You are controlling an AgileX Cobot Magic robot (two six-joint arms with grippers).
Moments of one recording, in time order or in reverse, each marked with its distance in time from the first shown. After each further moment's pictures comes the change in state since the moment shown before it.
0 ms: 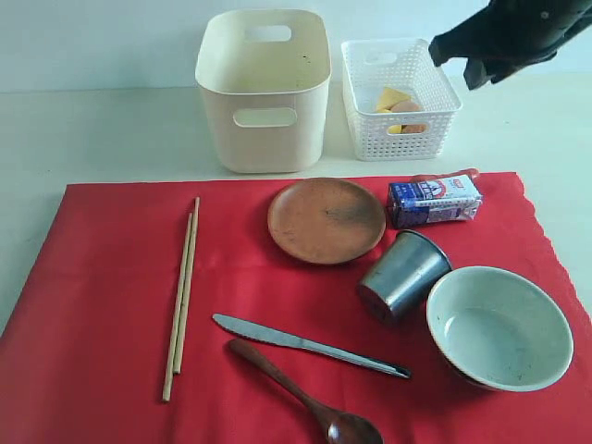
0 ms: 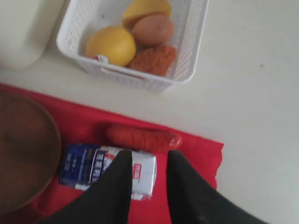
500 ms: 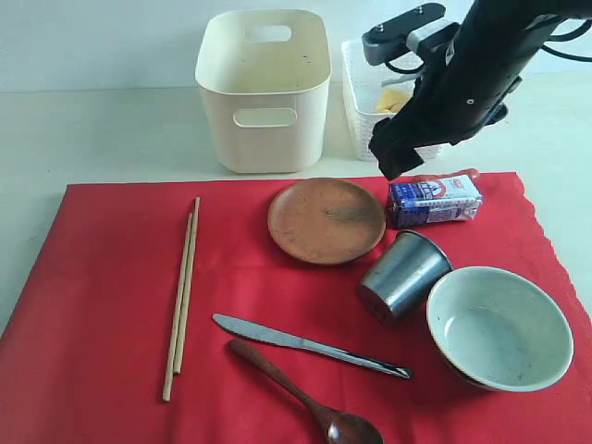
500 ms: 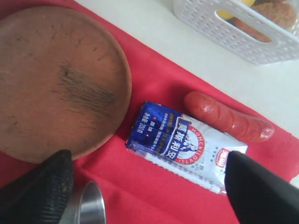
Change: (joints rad) left arm 0.000 0.000 0.000 0.000 0.000 0.000; right arm 0.162 0.053 0.131 0.003 -0.054 -0.090
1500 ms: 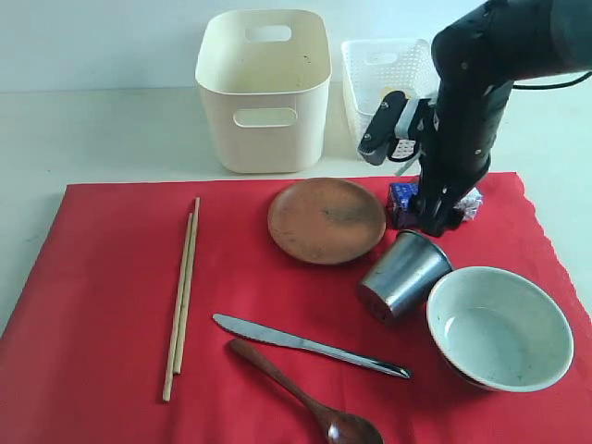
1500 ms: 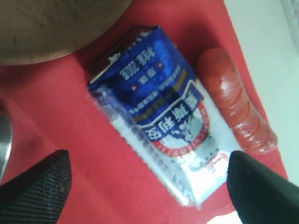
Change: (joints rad) left arm 0.000 0.000 0.000 0.000 0.000 0.000; right arm 0.000 0.182 0.002 -0.226 0.051 -0.347
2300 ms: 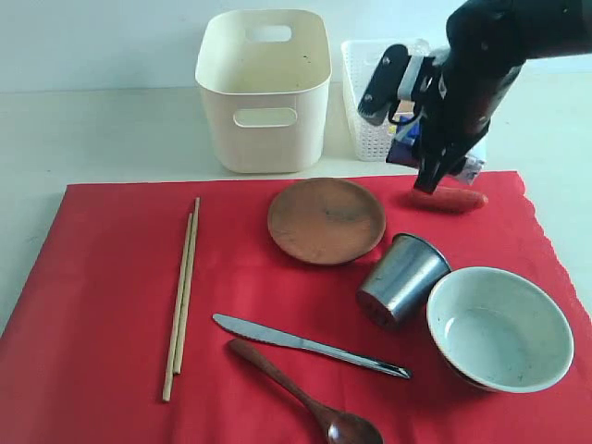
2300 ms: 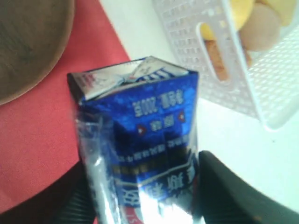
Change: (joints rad) left arm 0.000 0.000 0.000 0.000 0.000 0.000; right arm 0.000 -0.090 0.004 -0.121 -0.151 0.074
